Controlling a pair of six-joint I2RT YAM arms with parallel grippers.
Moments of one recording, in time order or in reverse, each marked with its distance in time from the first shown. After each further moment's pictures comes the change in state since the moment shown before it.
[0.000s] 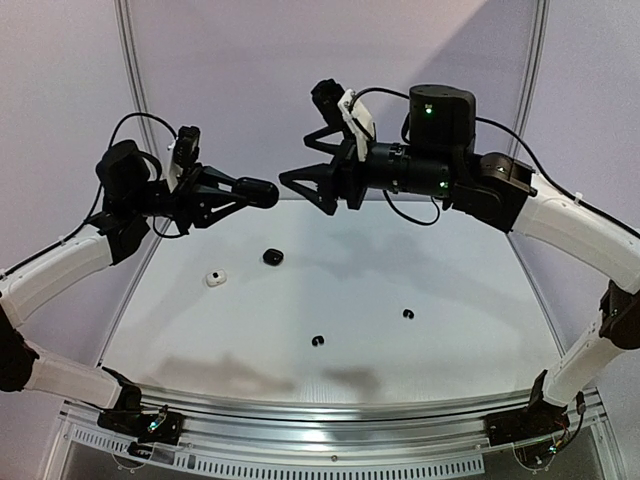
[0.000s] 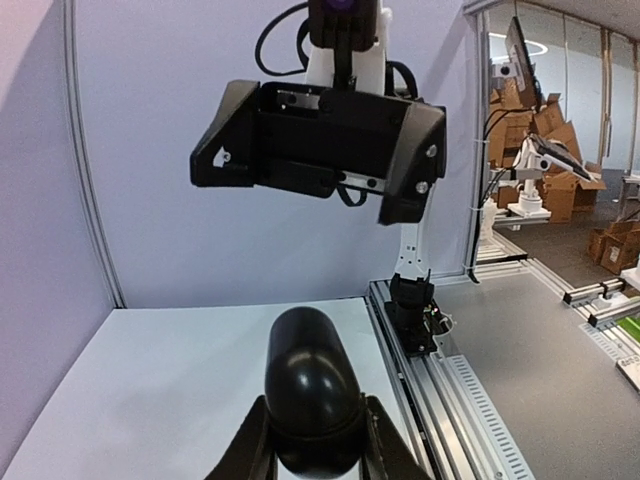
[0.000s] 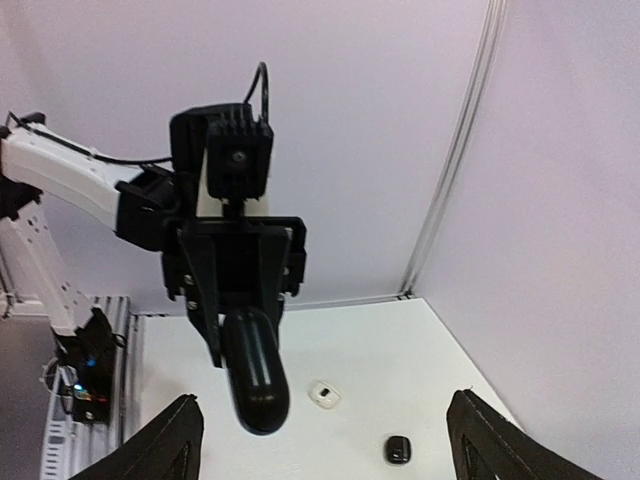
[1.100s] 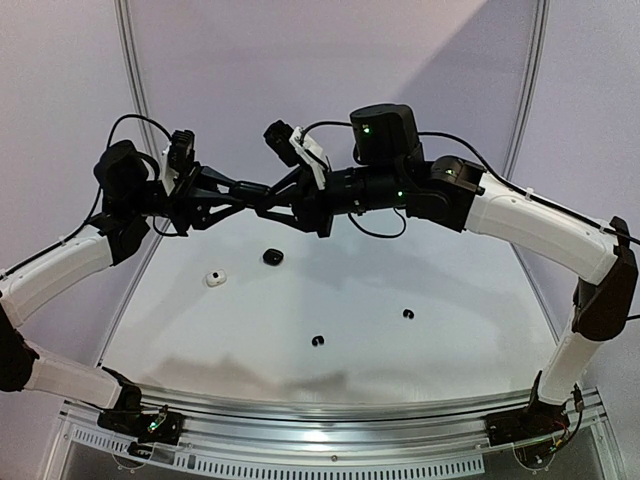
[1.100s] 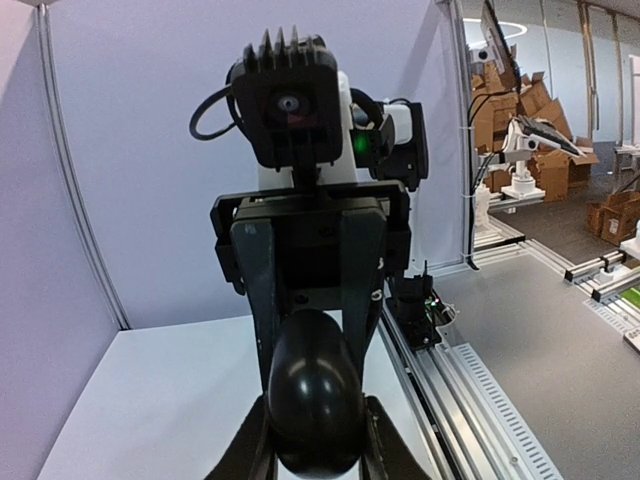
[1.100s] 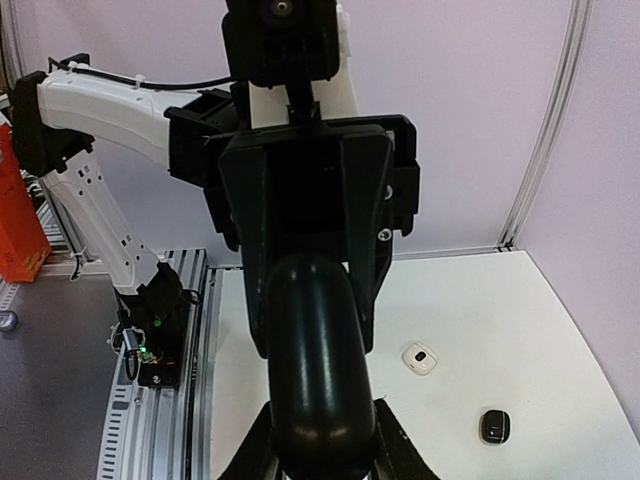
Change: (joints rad) left arm 0.001 0.000 -0.006 0.047 0.044 0.058; right arm 0.011 0.180 0.126 -0.122 -0.182 0.076
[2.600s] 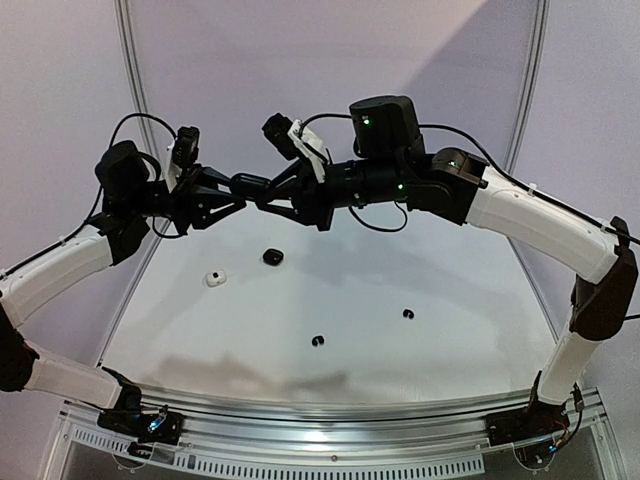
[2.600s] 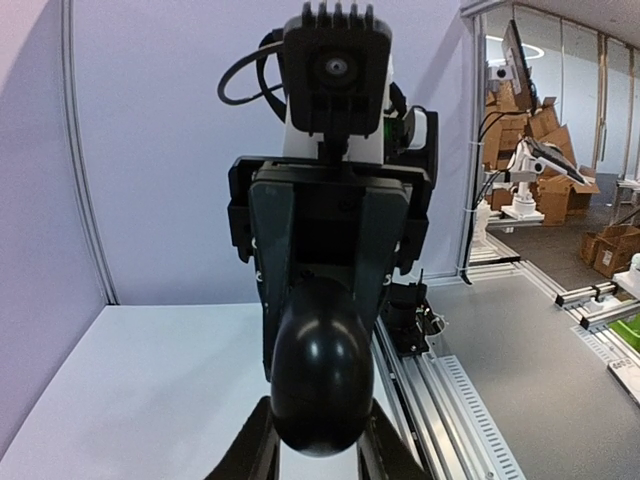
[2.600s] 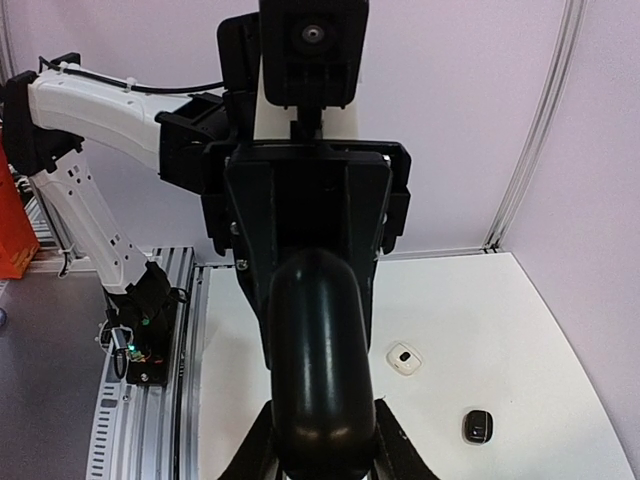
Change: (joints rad) left arm 0.004 0.000 0.000 -0.027 -0.023 -0.089; right arm 0.000 0.015 0.064 -0.058 0.031 -0.032
